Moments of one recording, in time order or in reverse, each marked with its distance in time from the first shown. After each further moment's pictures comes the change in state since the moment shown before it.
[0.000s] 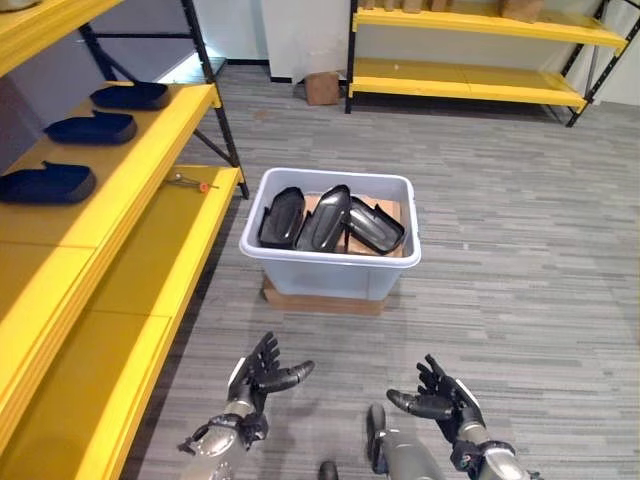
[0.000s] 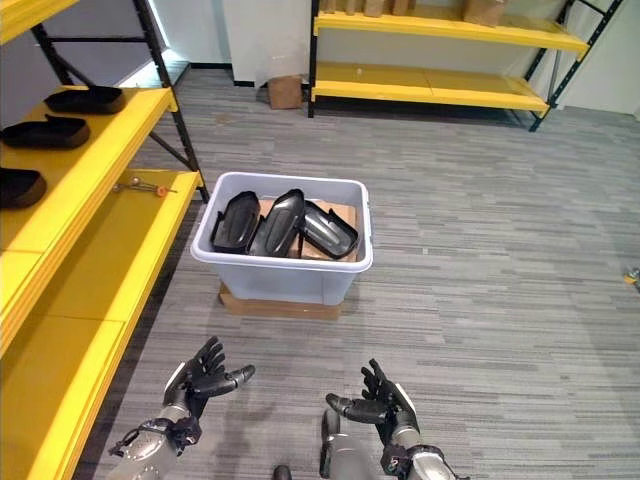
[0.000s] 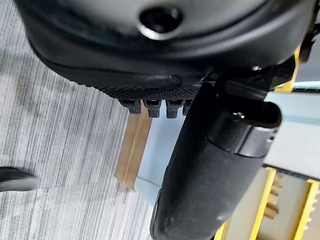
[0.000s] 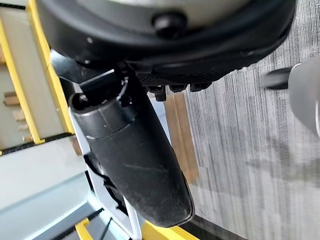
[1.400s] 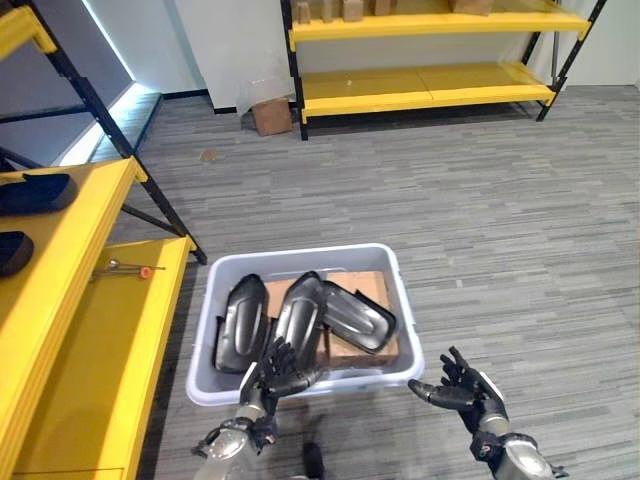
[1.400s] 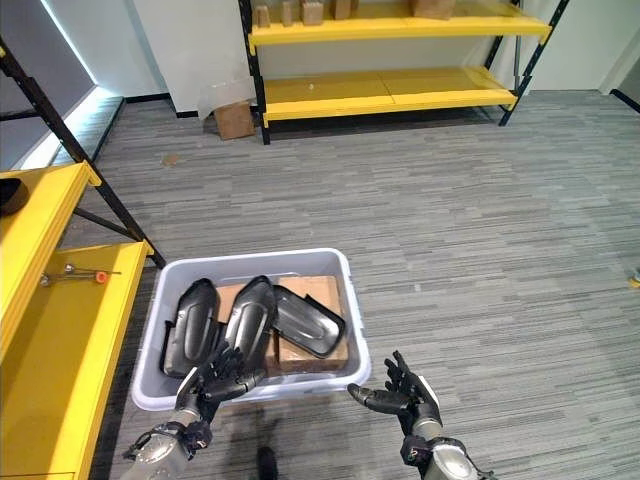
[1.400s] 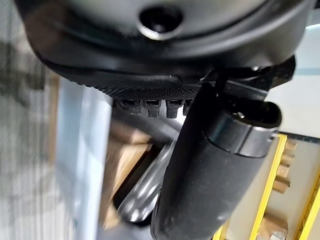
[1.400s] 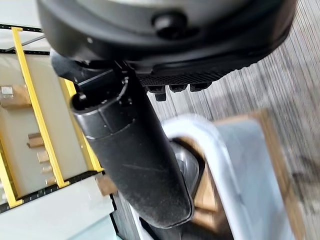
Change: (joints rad) left arm -0.010 -0.042 0.000 0.037 0.026 -0.006 -0.027; right arm -0.009 -0.059 -0.056 -0.001 0.016 -0.012 -0.017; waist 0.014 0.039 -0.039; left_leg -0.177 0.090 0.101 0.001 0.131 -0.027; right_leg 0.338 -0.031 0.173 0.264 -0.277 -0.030
